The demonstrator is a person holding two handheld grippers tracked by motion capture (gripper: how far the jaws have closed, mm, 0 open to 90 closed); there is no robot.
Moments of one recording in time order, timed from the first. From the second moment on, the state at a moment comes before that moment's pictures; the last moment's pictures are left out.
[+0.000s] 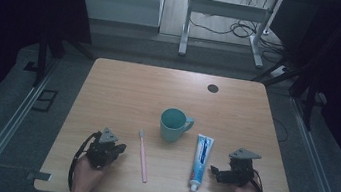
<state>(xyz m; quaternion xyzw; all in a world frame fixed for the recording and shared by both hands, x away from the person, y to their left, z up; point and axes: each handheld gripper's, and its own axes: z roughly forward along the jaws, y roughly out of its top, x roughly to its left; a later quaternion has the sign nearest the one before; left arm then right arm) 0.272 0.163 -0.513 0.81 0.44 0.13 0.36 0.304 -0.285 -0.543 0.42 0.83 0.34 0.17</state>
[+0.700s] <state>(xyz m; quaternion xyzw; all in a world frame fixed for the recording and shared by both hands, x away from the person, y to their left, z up) 0.277 0.117 -0.506 0.84 0.39 0.10 0.37 0.304 -0.285 -0.543 0.42 0.83 0.34 0.17</state>
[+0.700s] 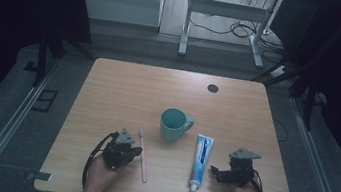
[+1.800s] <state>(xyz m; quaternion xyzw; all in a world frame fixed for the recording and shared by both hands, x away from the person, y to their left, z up) 0.270 0.099 -0.527 0.87 0.37 0.06 0.33 0.304 -0.285 -0.543 0.42 0.82 0.34 0.17</state>
